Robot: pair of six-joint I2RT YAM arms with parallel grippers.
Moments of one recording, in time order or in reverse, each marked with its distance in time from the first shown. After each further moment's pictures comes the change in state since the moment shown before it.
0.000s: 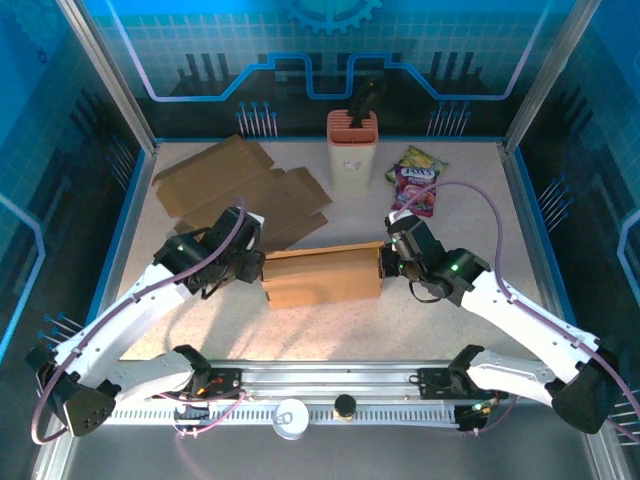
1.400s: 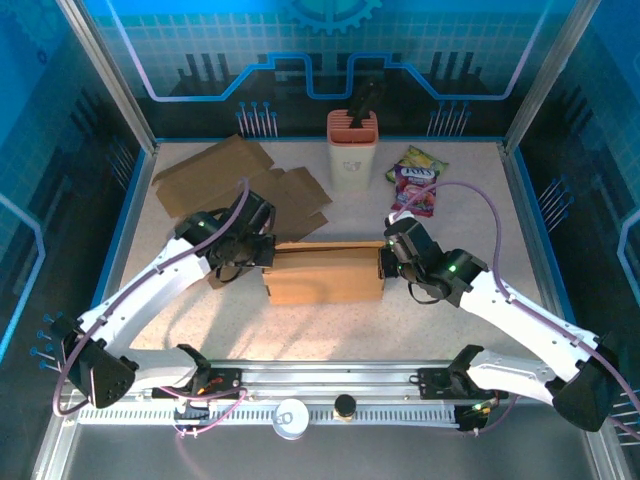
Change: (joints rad) left arm 0.017 0.185 0.134 -0.039 0.158 -0.291; right arm 0.026 0.006 0.003 -0.015 0.057 0.027
